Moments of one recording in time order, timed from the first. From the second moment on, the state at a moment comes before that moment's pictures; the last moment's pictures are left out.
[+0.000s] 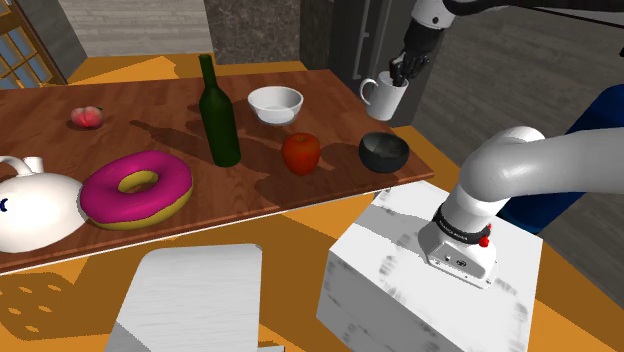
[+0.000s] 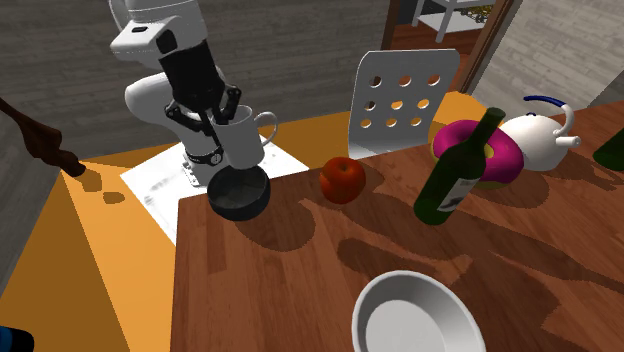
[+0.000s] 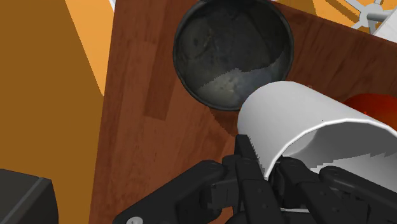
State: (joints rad) arm -0.18 -0.97 -0.02 -2.62 -0.01 1.82 0.10
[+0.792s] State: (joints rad) arm -0.20 -1.03 -0.04 -2.79 -0.02 1.93 0.08
